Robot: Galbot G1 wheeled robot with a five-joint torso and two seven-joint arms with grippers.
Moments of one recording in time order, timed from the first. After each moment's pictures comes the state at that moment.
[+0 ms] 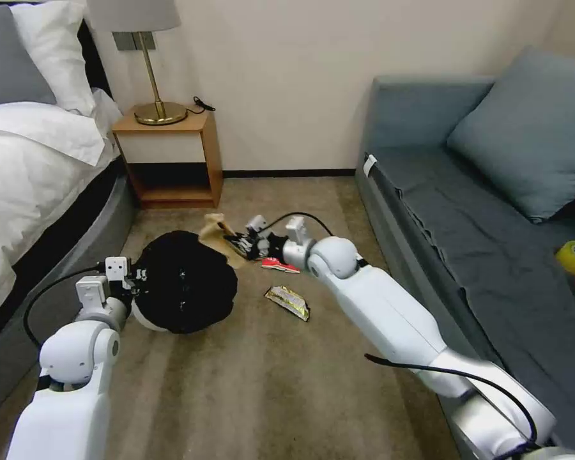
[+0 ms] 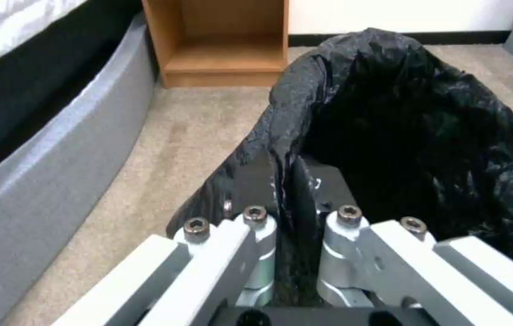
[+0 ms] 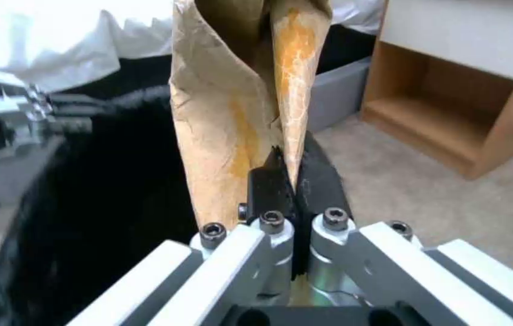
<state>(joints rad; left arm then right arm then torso) 1.17 -1.28 -0.75 -1.92 -0.24 0.59 0.04 -0.38 1.37 -0.26 1.29 0.51 -0.30 -0.44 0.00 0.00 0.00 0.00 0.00</state>
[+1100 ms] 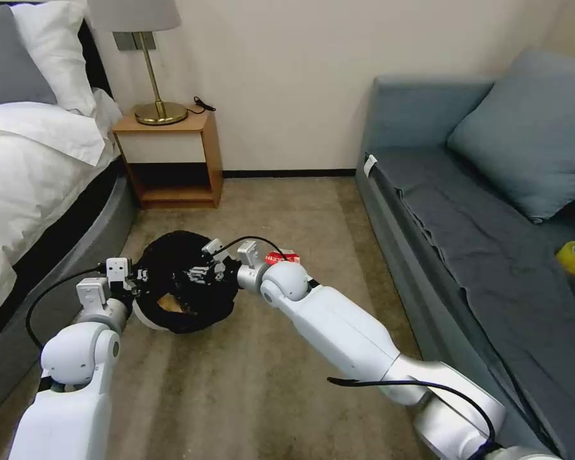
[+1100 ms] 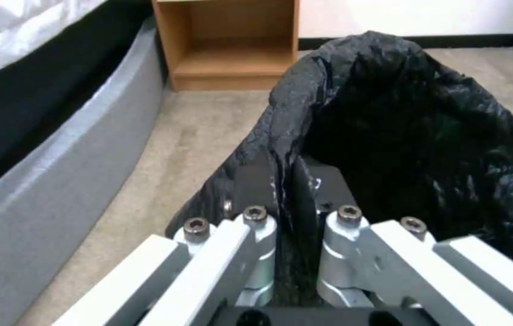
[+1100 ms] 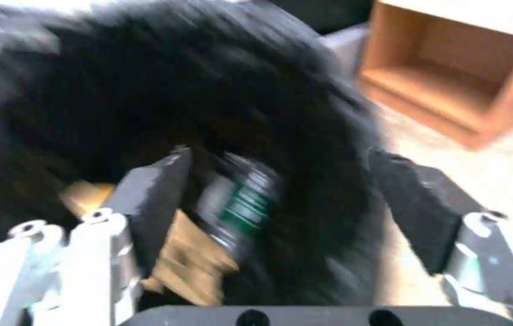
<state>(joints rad) 1.16 -1.26 -0.77 -1.89 -0.24 0.56 0.06 -0.39 1.46 -0.36 1.18 0.46 -0.26 -0.31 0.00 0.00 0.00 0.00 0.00</state>
